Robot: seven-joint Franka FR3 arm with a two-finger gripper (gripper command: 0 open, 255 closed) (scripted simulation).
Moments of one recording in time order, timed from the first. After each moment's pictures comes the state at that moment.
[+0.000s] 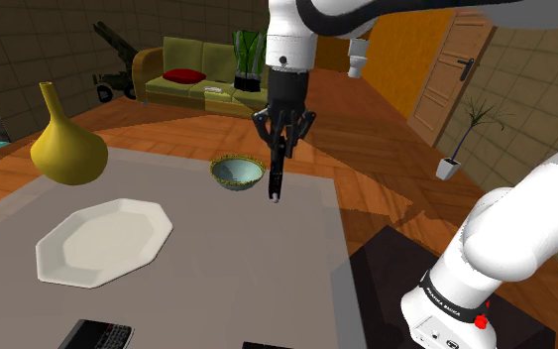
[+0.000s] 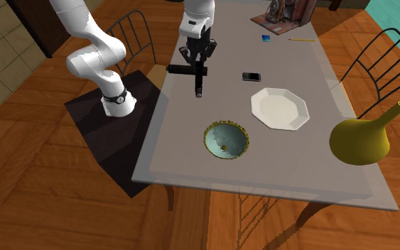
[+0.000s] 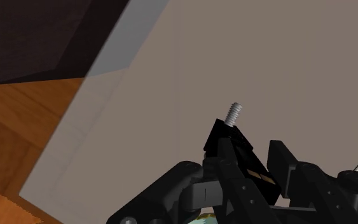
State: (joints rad) arm 0.06 -0.29 0.42 -2.04 0.19 1.71 0.69
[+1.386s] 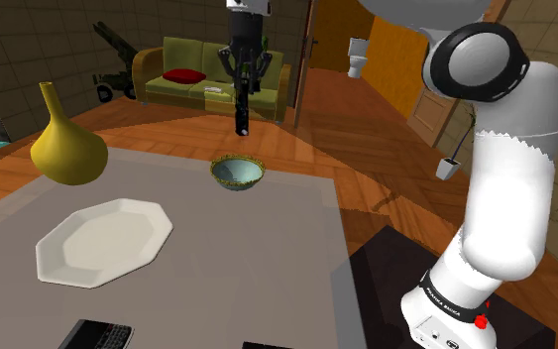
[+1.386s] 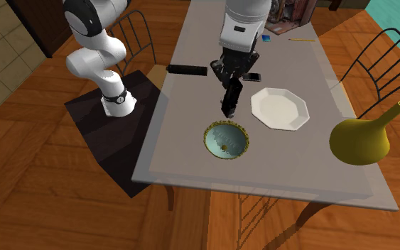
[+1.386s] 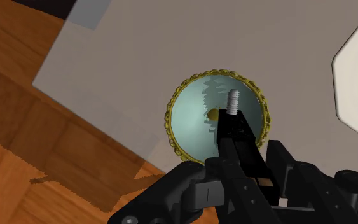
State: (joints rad) arm 0.05 0.40 0.38 -1.04 -0.08 1.34 0.65
